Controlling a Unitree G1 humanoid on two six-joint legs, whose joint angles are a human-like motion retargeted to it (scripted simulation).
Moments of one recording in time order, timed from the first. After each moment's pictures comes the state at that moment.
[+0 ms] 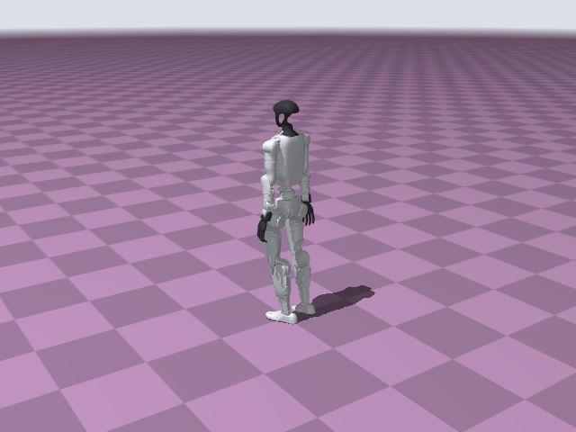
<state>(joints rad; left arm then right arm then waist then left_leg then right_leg) 0.04 0.10 0.02 1.58 0.52 -0.21 0.25 -0.05 -0.14 0.00 1.63 -0.38 0.04 0.10 -0.07 0.01 -0.04 -0.01 -0.08 0.16 0.03 -0.12 0.04 0.04 -0.07 -0.28 0.04 0.10 0.08</state>
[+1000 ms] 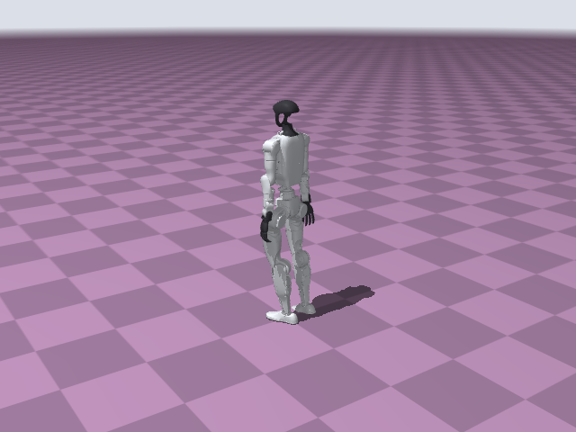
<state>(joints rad) 0.03 0.09 0.01 1.58 0.53 -0.16 0.14 -0.05 -0.14 0.00 1.64 -0.38 0.04 0.10 -0.07 0.01 -0.03 -0.01 -0.08 0.15 0.03 -0.12 0.05 0.04 -0.07 -0.30 0.04 0.10 0.08</state>
